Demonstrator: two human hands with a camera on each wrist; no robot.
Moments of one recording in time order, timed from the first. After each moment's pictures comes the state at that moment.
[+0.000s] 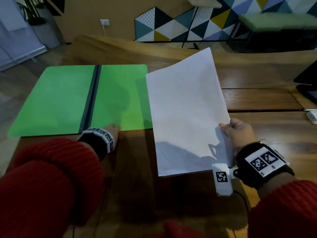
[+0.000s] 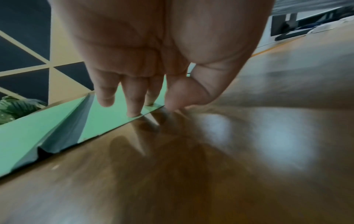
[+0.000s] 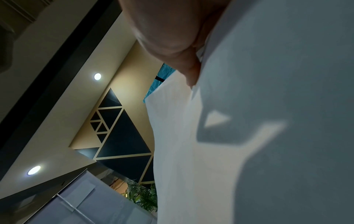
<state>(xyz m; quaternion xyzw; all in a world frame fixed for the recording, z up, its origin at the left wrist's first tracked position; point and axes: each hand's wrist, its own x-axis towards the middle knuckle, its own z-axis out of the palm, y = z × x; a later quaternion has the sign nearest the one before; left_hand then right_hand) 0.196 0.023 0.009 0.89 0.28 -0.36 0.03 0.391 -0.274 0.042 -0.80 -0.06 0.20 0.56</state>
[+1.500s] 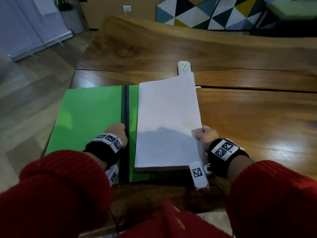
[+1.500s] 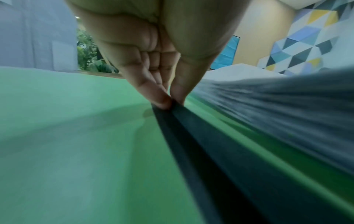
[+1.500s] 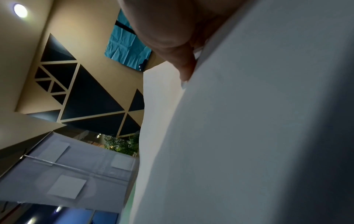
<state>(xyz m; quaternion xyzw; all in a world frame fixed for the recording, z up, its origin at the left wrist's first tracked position) 0.050 -0.052 0.003 0.86 0.46 -0.17 0.17 0.246 -0.254 -0.026 -0.84 -0.10 0.34 0.42</state>
